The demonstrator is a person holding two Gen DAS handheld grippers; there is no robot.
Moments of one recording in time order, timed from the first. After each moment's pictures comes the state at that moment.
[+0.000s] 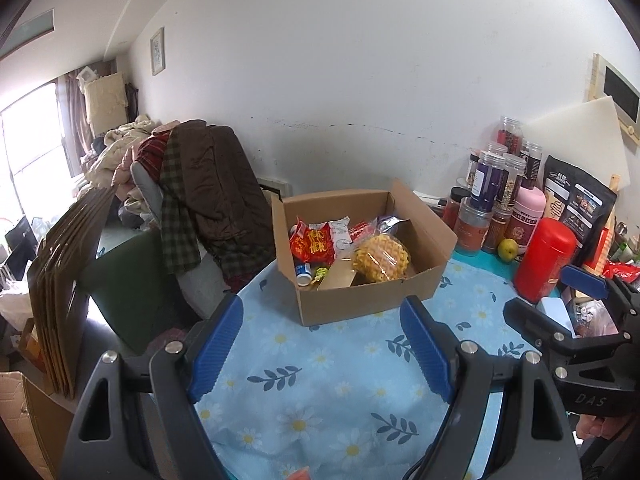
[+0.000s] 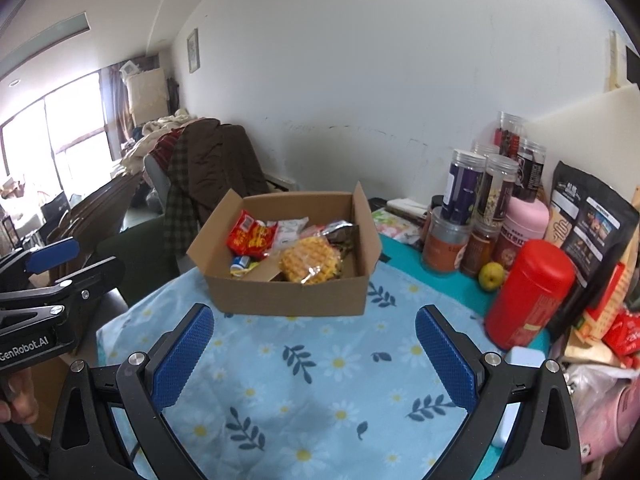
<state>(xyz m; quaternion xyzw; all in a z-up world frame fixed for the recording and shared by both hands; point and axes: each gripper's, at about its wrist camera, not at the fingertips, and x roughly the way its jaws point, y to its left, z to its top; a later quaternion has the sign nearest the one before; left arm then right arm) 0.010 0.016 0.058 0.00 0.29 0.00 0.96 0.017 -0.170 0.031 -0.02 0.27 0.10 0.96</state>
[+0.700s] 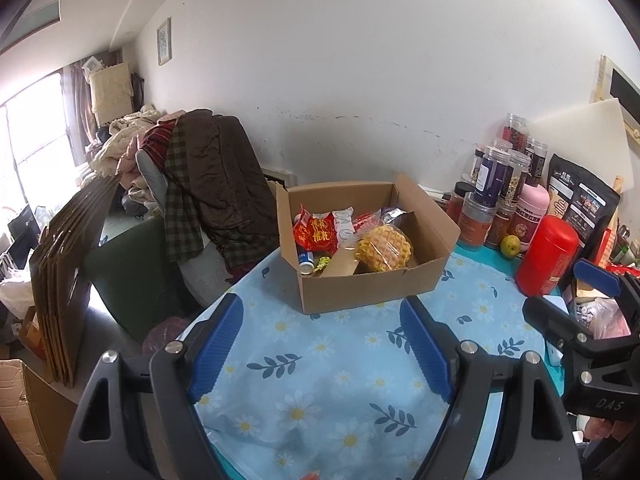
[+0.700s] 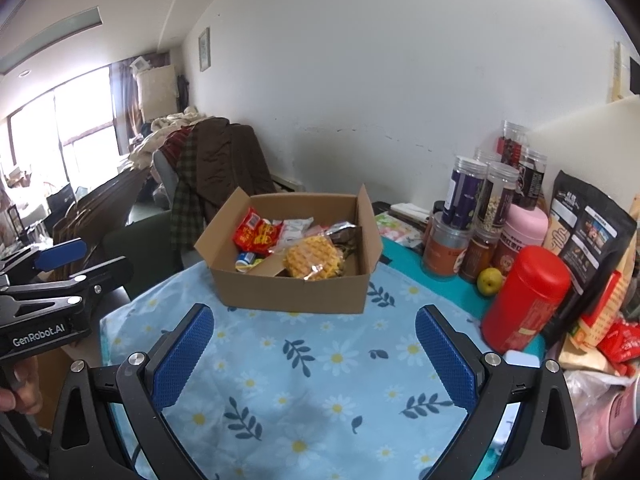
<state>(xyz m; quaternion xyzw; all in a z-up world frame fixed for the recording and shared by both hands) 0.007 0.018 0.053 0.00 0.30 0.00 0.95 0.002 -0.172 0.036 -0.03 0.26 0.11 0.96</state>
